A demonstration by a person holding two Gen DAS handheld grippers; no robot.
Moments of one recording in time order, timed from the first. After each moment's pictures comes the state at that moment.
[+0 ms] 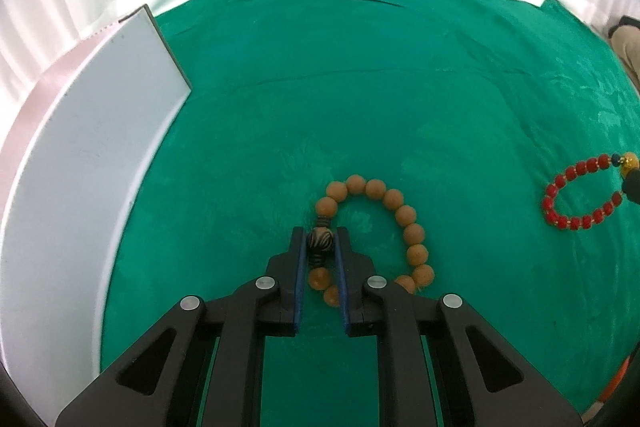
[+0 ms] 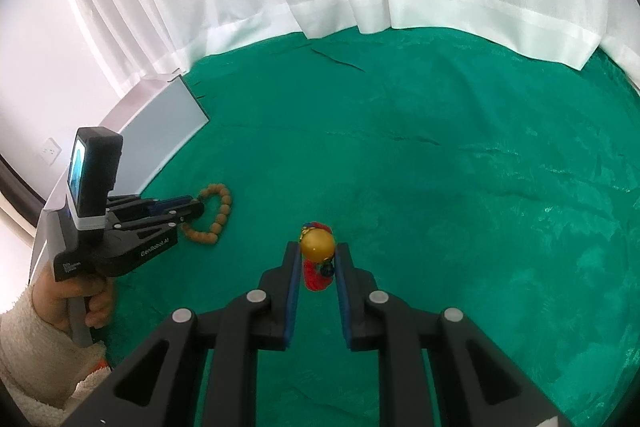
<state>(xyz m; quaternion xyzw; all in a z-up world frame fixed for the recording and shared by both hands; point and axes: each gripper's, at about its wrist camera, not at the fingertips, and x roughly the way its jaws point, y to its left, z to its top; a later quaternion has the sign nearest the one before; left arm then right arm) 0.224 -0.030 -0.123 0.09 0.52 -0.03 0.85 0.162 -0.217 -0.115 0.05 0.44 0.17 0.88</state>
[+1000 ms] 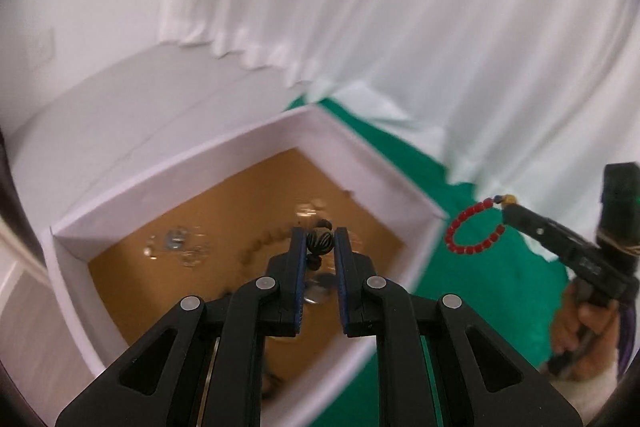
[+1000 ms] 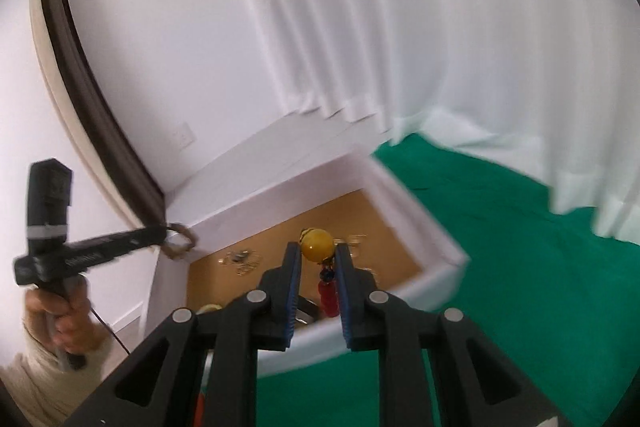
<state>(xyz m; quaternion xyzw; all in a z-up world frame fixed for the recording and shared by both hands) 0.123 0.309 0.066 -0.22 0.38 0.13 0.89 0.250 0.082 0.047 -0.02 0.35 0.44 0.83</state>
